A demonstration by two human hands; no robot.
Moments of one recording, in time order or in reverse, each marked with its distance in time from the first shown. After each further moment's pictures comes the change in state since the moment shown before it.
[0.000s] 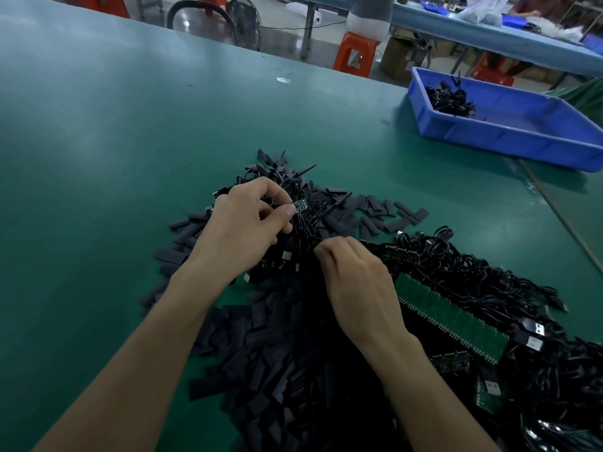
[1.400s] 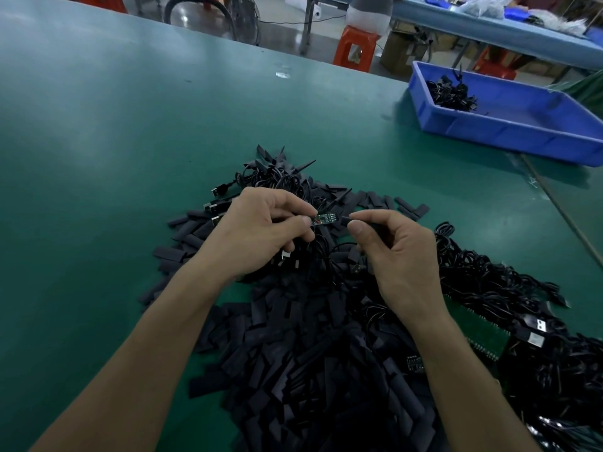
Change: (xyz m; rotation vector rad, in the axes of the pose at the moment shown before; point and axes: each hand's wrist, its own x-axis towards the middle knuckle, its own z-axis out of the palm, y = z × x) left_hand -0.002 0.004 0.004 -0.199 -0.221 -0.025; right_hand 0.014 0.020 -0.032 0.624 0.152 0.176
